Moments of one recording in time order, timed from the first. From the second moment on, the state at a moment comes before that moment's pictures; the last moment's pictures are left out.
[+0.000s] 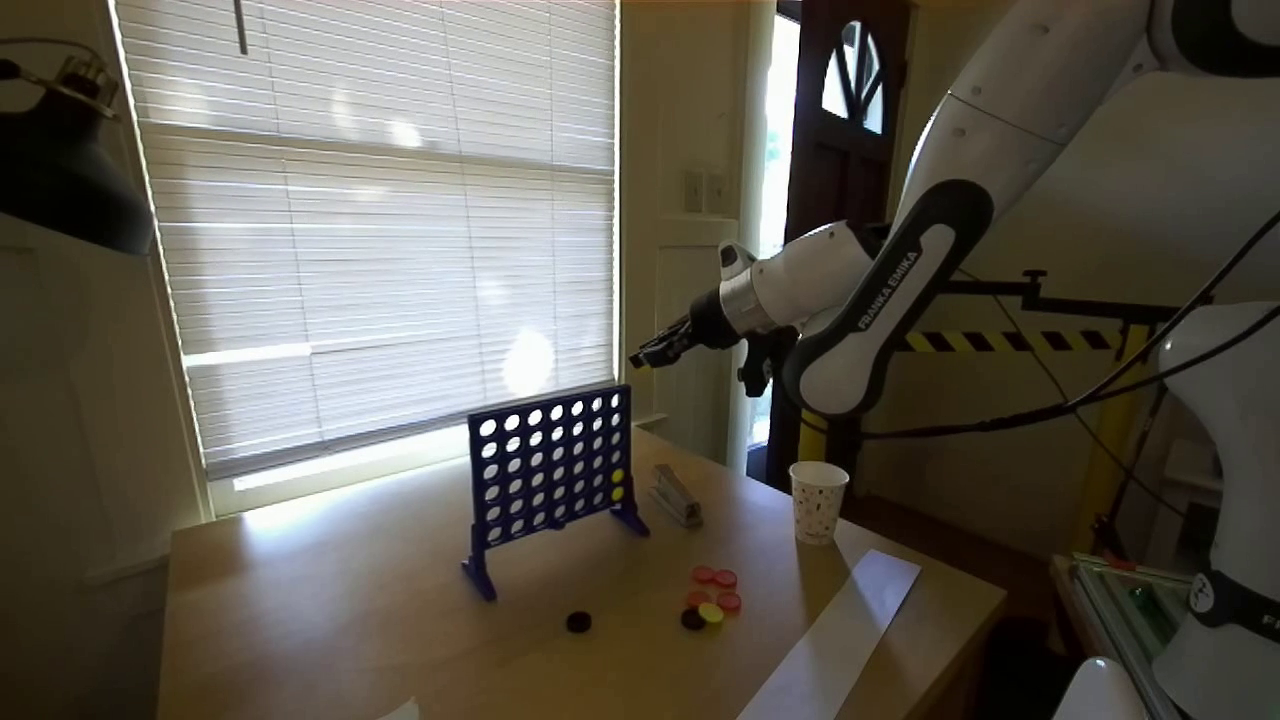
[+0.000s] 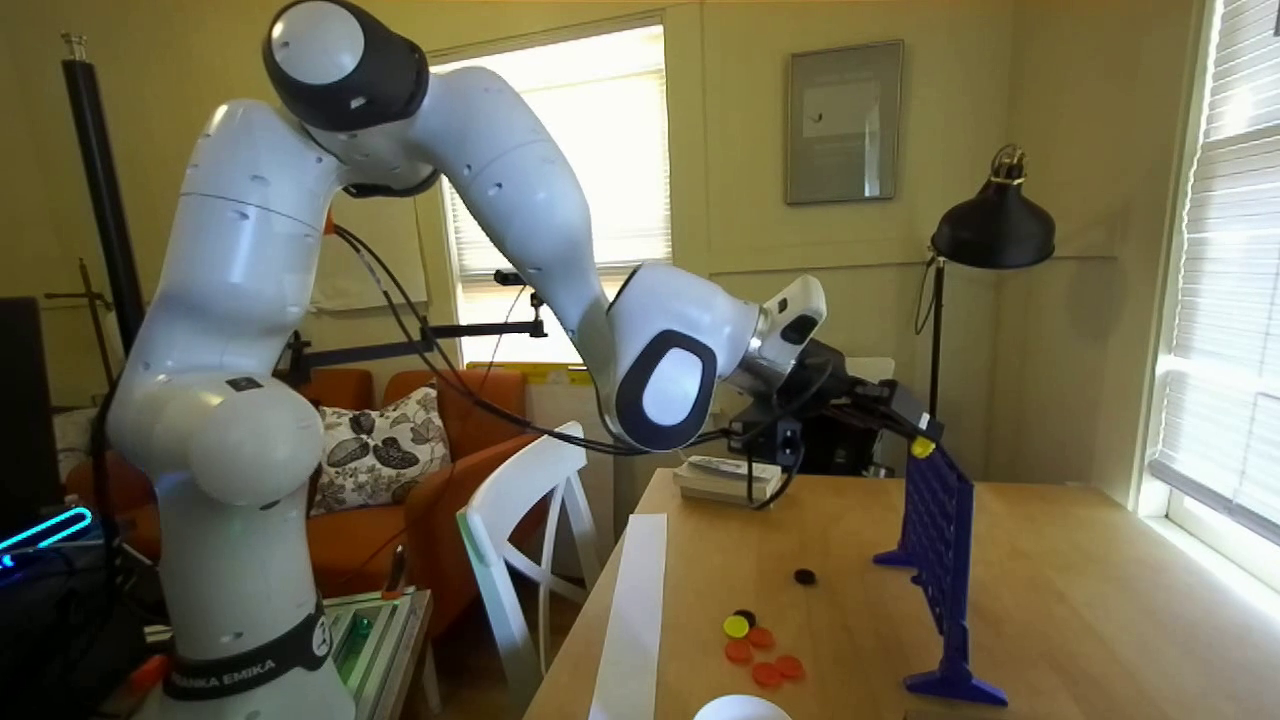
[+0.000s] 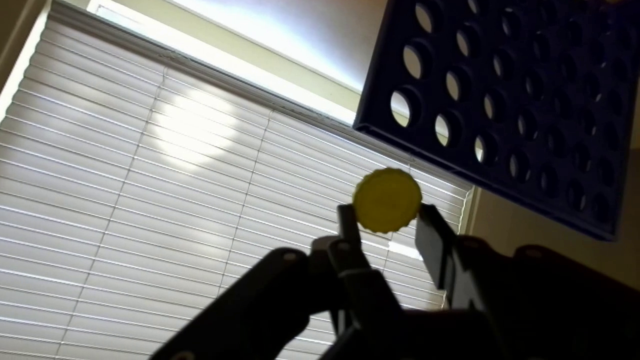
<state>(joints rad) 0.79 0.34 -0.89 -2.42 -0.07 3.72 0.01</state>
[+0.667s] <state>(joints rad) 0.19 0.29 -0.29 -2.37 -0.06 3.77 -0.11</state>
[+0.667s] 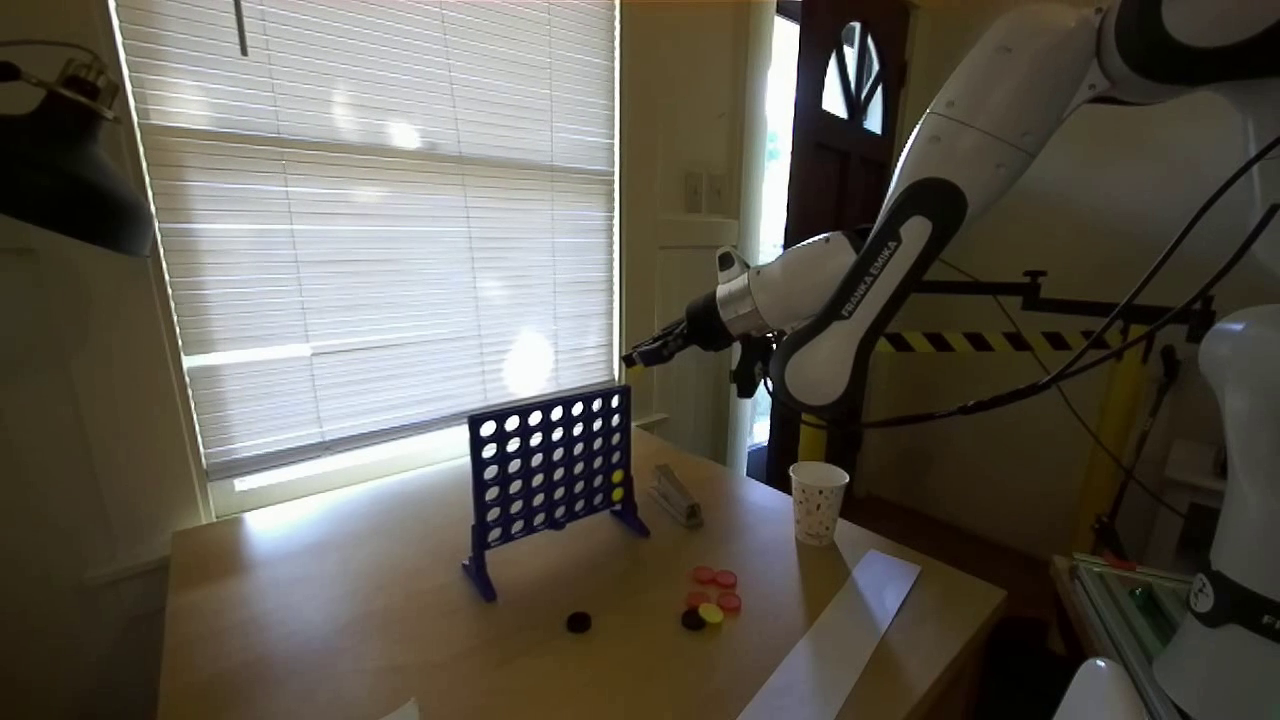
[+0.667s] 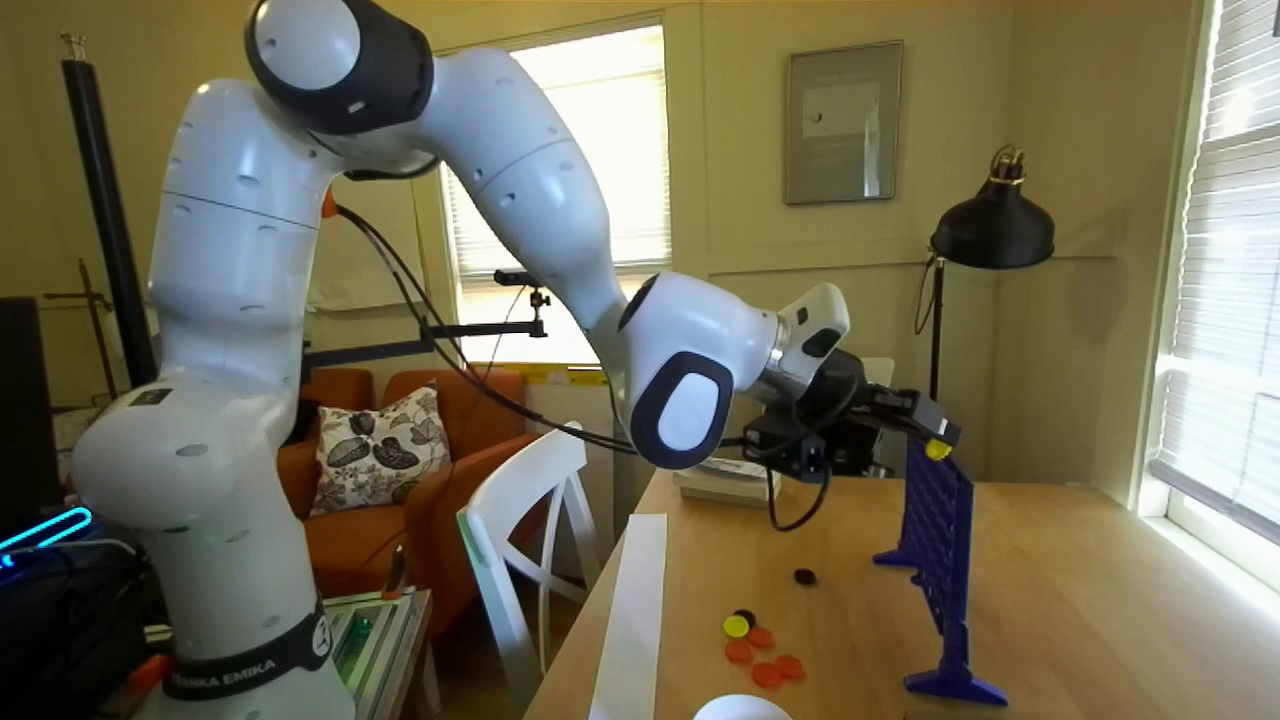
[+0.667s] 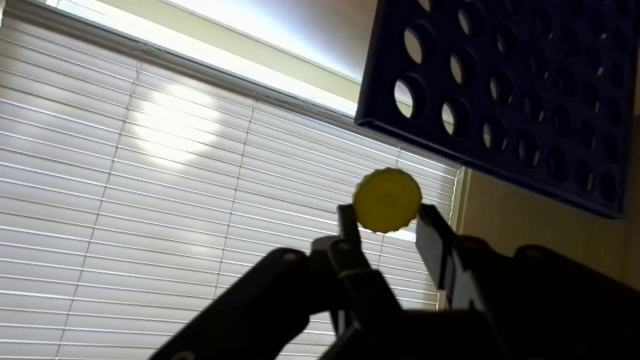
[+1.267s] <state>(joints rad) 0.08 0.29 -0.19 -2.36 -0.03 3.78 -0.14</state>
